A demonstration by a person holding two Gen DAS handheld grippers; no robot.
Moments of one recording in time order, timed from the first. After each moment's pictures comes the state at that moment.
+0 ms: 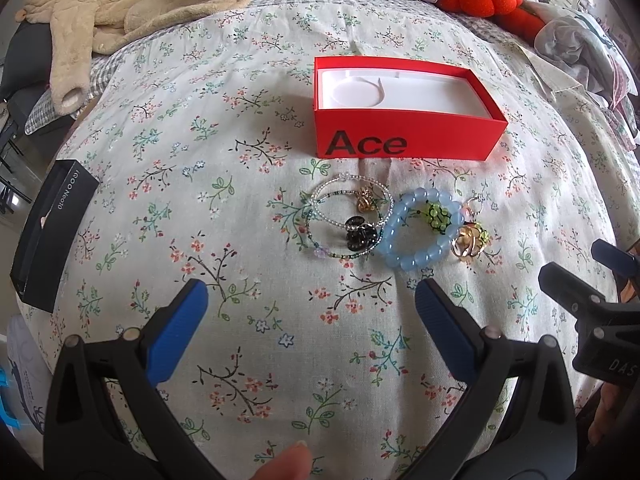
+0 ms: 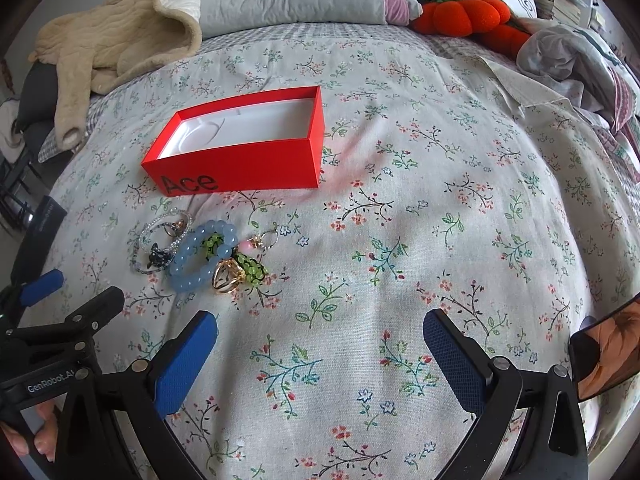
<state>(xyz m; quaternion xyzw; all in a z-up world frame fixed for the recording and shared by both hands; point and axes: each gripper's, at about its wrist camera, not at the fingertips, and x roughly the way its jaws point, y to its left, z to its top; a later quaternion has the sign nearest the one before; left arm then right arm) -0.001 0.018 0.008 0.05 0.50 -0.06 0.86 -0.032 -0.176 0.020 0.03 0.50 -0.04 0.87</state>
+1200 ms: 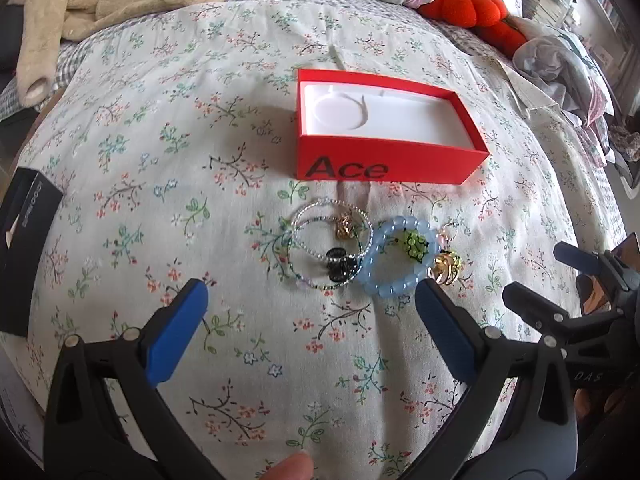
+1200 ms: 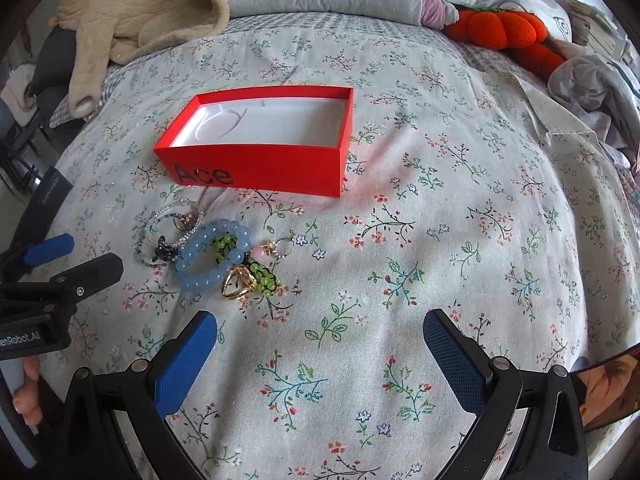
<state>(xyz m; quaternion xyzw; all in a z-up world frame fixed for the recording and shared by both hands) 0.032 0.030 0.022 0.01 0.52 -0.13 0.85 -0.002 -0.165 0.029 -0.01 0.52 0.00 0.85</state>
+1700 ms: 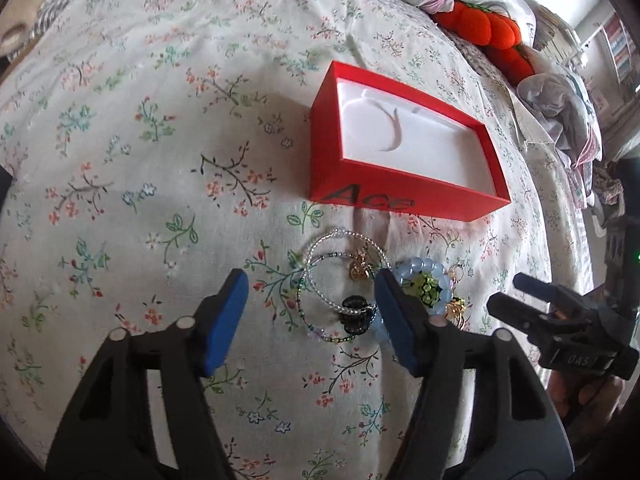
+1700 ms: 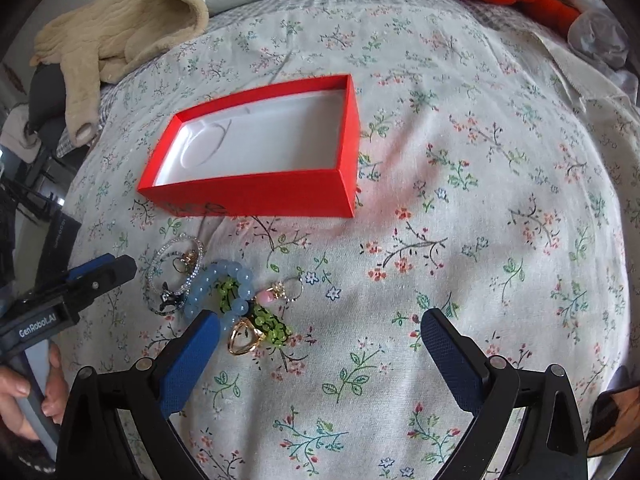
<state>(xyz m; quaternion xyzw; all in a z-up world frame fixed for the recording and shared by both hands) 0.088 0.060 -0.016 -0.11 0.57 -0.17 0.80 0.045 -0.186 -0.003 0.08 0.57 0.04 0.82</state>
